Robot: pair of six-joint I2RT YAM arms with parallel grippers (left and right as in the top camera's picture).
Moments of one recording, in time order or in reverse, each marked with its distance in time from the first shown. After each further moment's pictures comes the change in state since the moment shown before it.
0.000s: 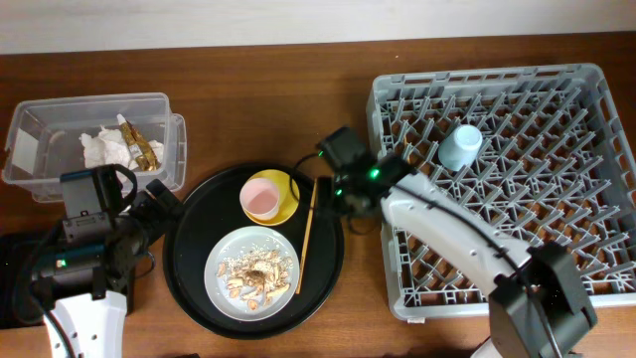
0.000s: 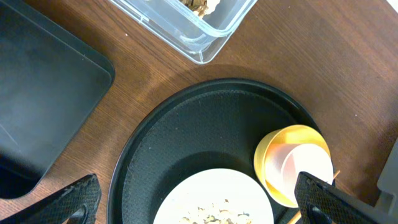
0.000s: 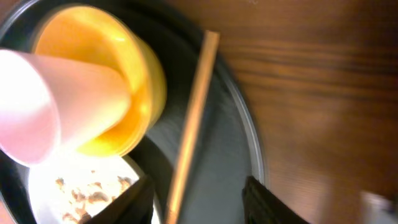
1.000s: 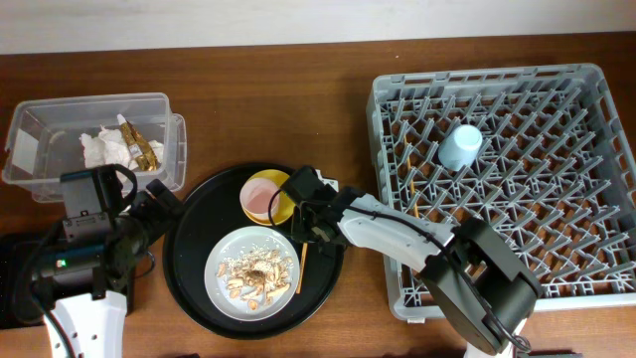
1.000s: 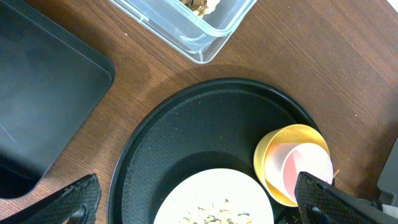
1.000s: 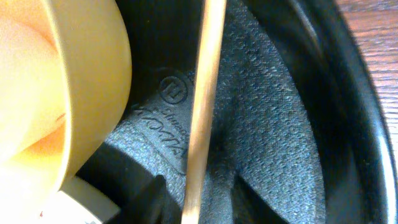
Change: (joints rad) left arm 0.000 0.000 0.000 0.000 0.000 0.000; right arm 0.121 0.195 -0.056 0.134 0.050 0.210
